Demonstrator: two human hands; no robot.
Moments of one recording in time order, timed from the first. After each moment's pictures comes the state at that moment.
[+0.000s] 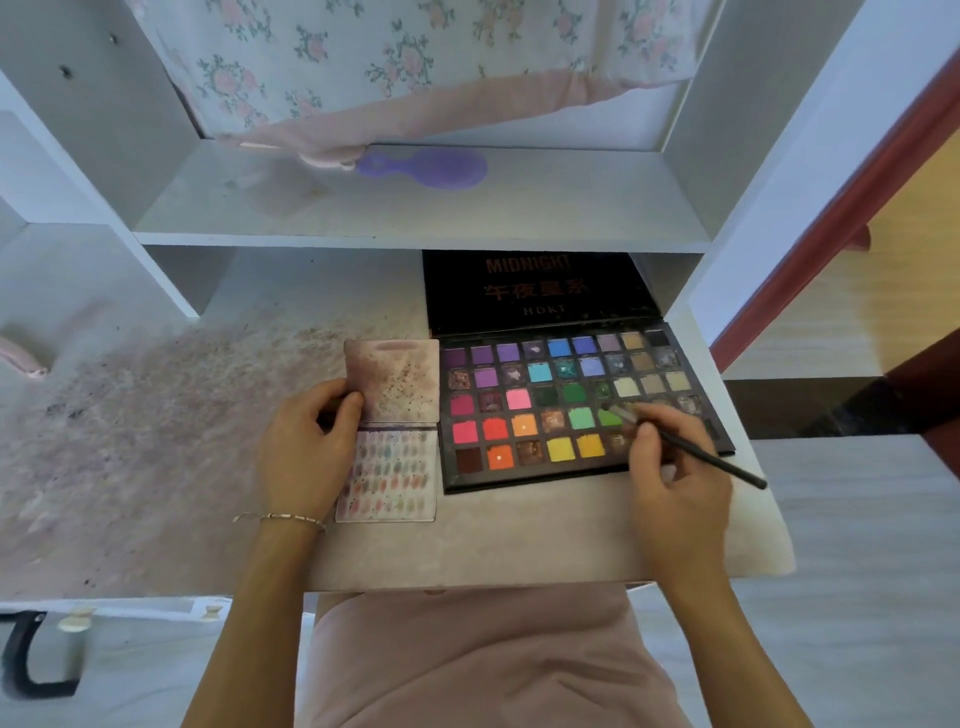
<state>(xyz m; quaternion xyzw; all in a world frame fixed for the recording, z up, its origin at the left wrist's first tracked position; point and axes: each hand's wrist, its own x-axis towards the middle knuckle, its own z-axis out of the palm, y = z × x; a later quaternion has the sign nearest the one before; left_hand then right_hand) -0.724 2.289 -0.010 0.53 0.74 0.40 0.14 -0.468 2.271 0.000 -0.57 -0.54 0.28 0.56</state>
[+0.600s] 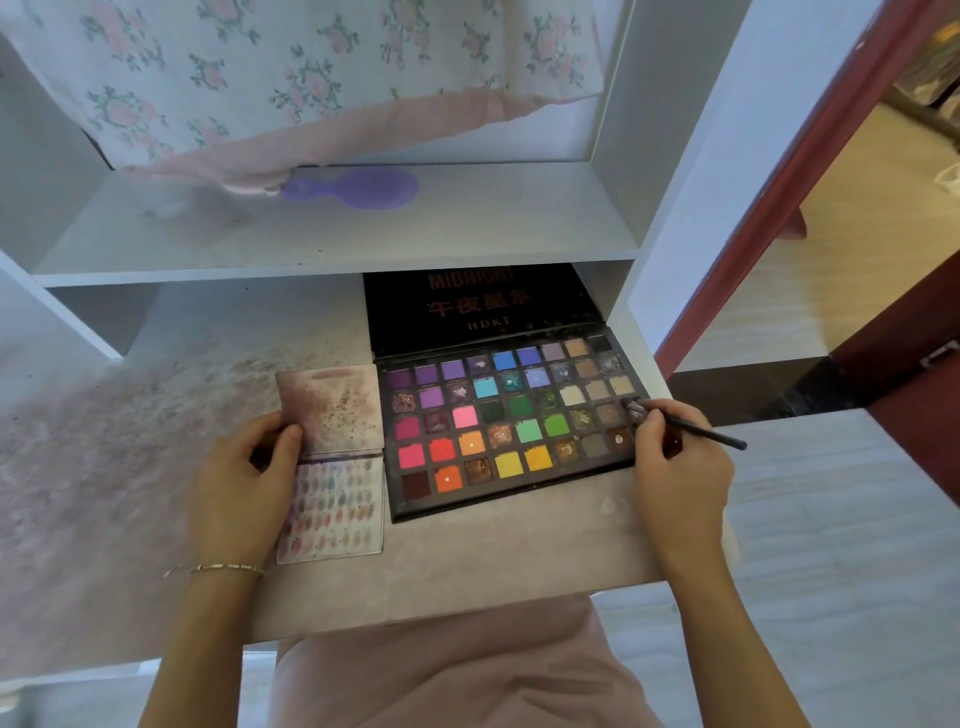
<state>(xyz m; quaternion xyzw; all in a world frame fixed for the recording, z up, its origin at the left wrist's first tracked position) -0.725 2.290 -0.014 0.53 0.74 0.39 0.15 -0.424 2.294 -0.008 -0.69 -0.46 0.19 0.52</state>
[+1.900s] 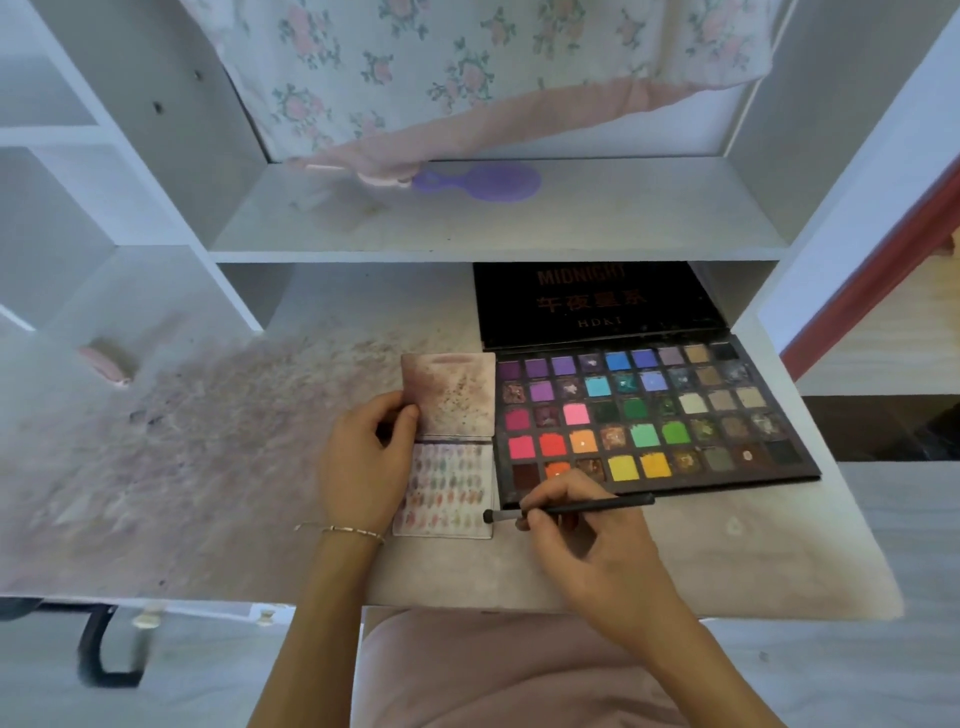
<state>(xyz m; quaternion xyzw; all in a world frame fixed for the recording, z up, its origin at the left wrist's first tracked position) -0.724 2.289 -0.009 0.53 0.73 0.41 0.14 -0.533 2.254 -0.005 -0.44 -0.68 0.42 0.39</state>
